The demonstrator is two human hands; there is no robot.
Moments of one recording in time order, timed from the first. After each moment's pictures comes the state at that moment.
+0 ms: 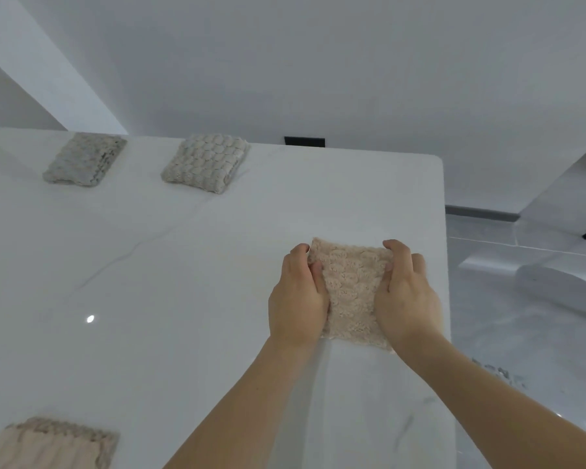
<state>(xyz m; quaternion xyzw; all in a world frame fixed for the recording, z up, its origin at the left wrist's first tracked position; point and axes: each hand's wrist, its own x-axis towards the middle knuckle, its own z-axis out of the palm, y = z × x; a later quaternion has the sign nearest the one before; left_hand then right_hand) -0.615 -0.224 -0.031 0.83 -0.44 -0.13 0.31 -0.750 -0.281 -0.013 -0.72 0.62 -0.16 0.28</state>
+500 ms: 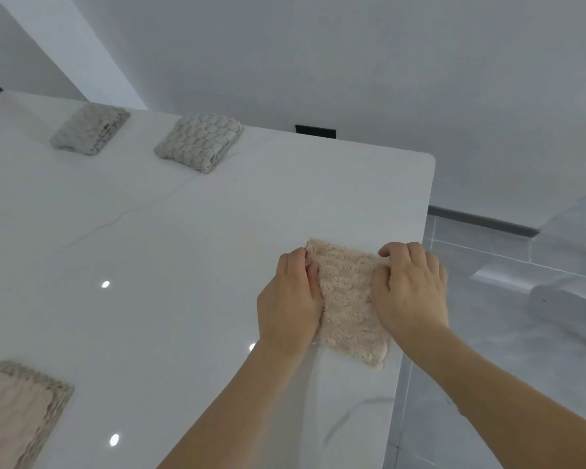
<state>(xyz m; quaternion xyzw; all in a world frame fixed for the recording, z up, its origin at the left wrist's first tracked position) -0.674 -0.234 -0.040 0.87 -0.43 -0.04 0.24 -0.806 -0.326 -0.034 -0.81 0.53 -0.15 0.18</state>
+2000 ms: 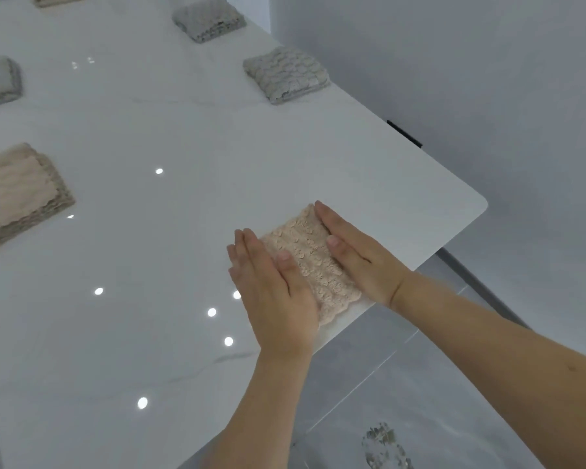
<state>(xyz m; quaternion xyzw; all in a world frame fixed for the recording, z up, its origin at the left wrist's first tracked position) -0.793 -0.260 -0.054 0.88 0.03 0.06 0.46 -0.794 -0.413 -0.035 -0.87 0.01 0.06 0.49</state>
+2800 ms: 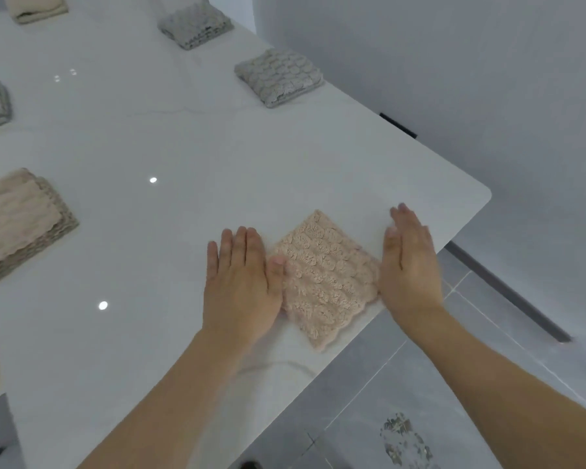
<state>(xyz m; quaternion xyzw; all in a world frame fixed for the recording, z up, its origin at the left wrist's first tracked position) -0.732 -0.187 -0.043 0.96 -0.24 -0.04 0.12 -0.817 -0.396 -0.044 -0.89 0.29 -0.15 0.33</state>
